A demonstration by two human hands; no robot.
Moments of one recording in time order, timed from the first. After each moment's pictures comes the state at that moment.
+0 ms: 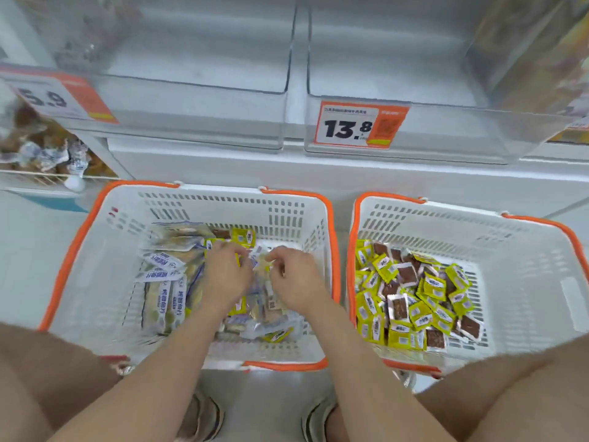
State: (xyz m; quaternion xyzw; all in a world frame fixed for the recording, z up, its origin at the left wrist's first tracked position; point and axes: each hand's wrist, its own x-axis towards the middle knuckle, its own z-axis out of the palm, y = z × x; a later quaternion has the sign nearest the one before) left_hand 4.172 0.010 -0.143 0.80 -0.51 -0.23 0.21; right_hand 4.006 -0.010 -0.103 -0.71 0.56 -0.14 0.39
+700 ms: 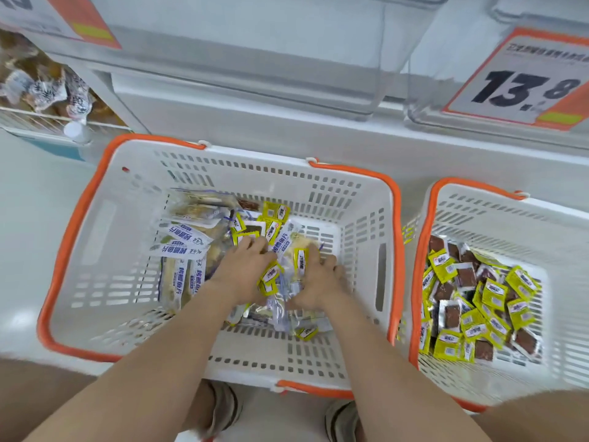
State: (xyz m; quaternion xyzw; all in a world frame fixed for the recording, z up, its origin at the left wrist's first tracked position) left_hand 4.232 0.012 -0.215 0.62 -0.73 -0.25 -0.17; right_hand 4.044 -0.023 -0.225 -0.63 0.62 0.23 0.41
